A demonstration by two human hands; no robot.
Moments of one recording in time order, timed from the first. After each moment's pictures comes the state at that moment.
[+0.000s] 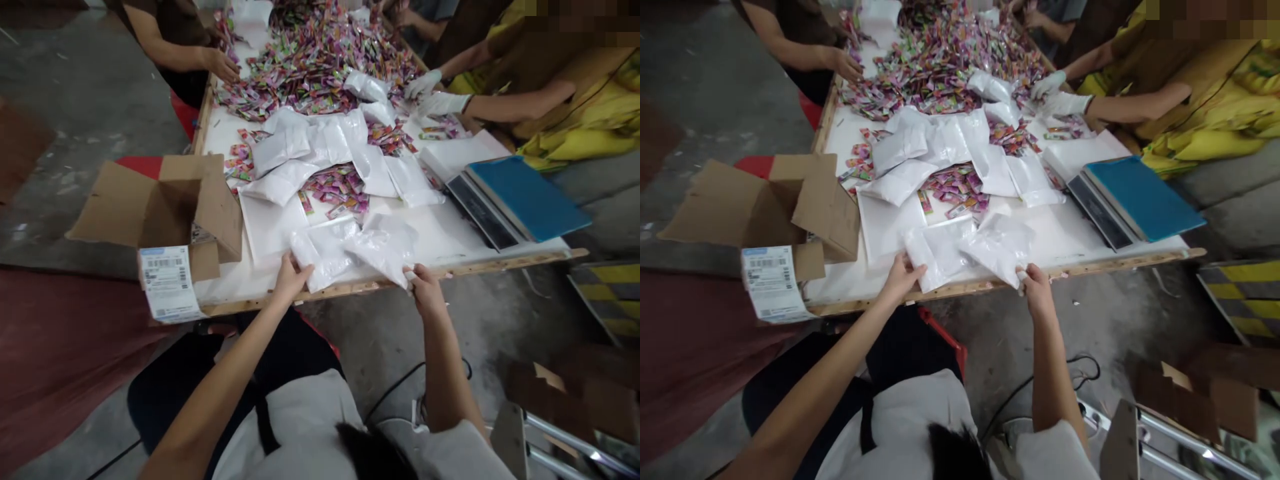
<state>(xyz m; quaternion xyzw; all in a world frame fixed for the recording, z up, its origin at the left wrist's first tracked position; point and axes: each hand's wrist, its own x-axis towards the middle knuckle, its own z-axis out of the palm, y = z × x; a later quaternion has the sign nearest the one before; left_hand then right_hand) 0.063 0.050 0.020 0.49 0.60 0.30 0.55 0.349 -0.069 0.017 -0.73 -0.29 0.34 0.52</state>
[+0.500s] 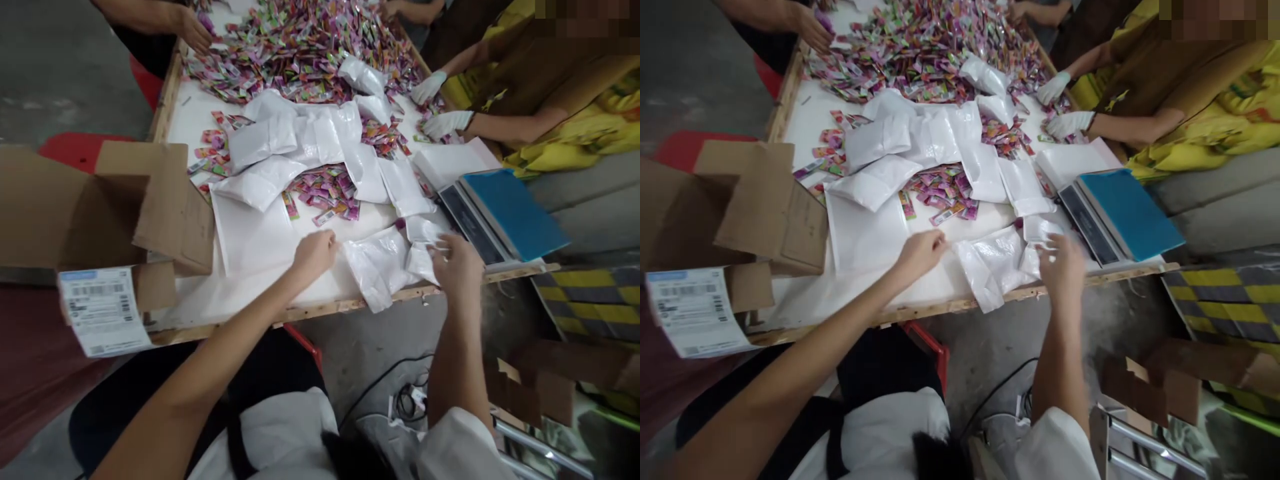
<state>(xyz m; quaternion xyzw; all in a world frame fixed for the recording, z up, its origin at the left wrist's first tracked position) 0.154 0.111 0.074 0.81 0.47 0.12 0.34 0.427 -0.019 0.085 -0.86 -0.47 -0.05 0.21</state>
